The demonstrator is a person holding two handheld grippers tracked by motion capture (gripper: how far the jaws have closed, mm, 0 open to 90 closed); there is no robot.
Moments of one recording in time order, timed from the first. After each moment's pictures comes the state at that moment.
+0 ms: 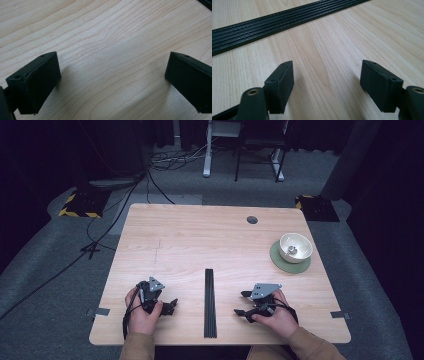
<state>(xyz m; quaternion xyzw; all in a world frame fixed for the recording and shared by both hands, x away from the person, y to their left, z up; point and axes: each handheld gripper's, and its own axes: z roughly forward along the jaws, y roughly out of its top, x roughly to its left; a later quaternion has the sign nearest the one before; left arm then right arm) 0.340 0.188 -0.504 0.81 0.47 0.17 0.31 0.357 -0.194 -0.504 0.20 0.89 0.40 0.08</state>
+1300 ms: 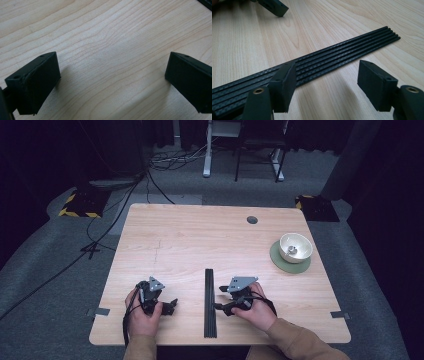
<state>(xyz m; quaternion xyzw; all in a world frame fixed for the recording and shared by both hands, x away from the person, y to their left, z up) 0.341 0.189 -0.504 0.81 0.46 0.16 0.31 0.371 -0.127 -0.493 0.18 0.89 0.42 0.07</state>
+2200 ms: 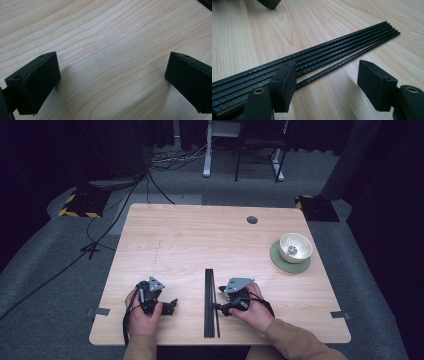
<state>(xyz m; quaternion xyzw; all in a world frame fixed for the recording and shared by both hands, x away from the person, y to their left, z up) 0.341 0.189 -0.504 0.81 0.47 0.16 0.31 0.371 -0.122 -0.500 0.18 0.89 0.40 0.09</state>
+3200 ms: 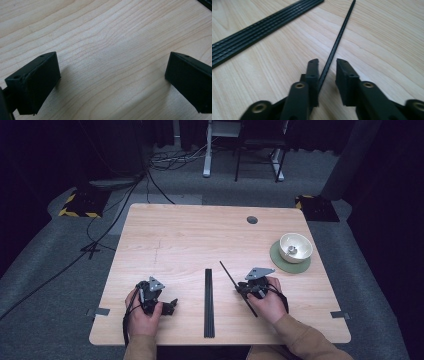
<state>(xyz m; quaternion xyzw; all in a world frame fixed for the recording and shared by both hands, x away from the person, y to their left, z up) 0.341 0.189 -0.504 0.81 0.47 0.16 0.31 0.396 -0.178 -0.492 0.31 0.87 0.35 0.13</state>
